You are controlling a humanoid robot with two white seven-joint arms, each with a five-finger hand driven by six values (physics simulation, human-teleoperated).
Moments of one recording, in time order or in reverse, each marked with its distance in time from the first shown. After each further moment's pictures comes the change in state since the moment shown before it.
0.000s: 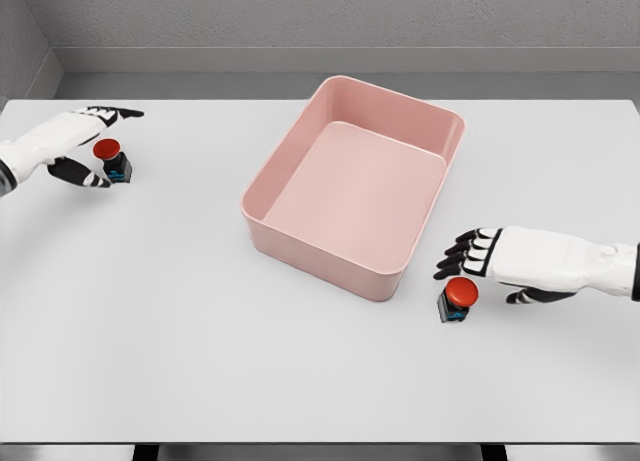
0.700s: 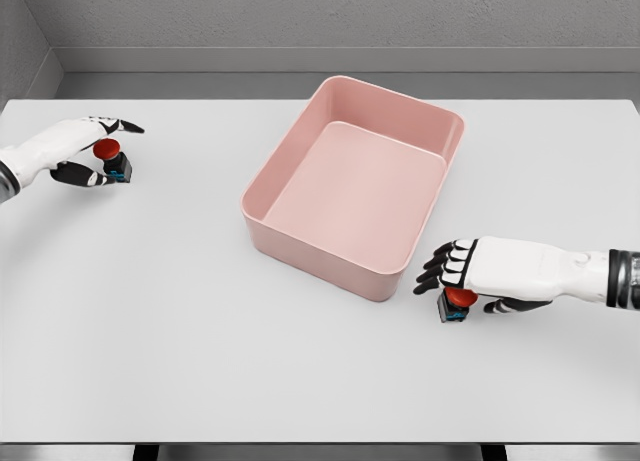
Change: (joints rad) left arm 0.000 -0.014 0.001 0.033 -0.004 0.000 -0.001; right arm 0.005 0.055 0.004 -0.016 0.001 0.000 0.039
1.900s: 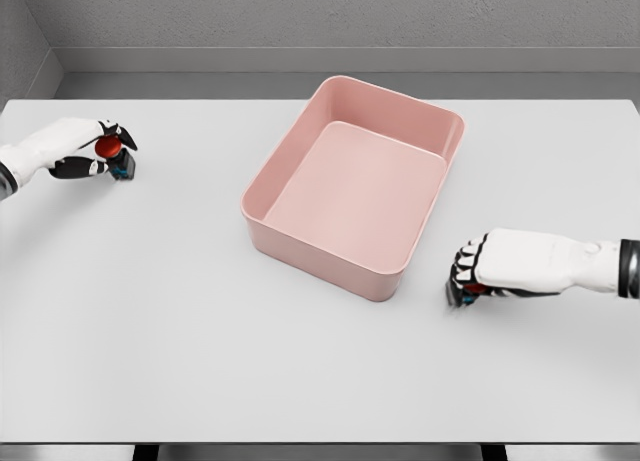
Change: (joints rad) left arm 0.000 0.005 0.005 -0.011 0.016 0.000 -0.009; right arm -0.011 -0.021 -0.045 0.002 0.000 0.000 0.064
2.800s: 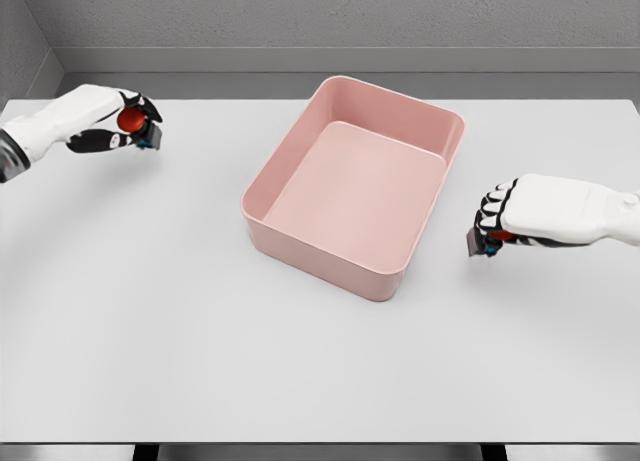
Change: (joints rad) left arm 0.002 0.003 0.024 -0.186 0.046 0.000 -0.021; right arm -0.061 -0.027 -0.087 0.022 -0.006 0.000 0.006
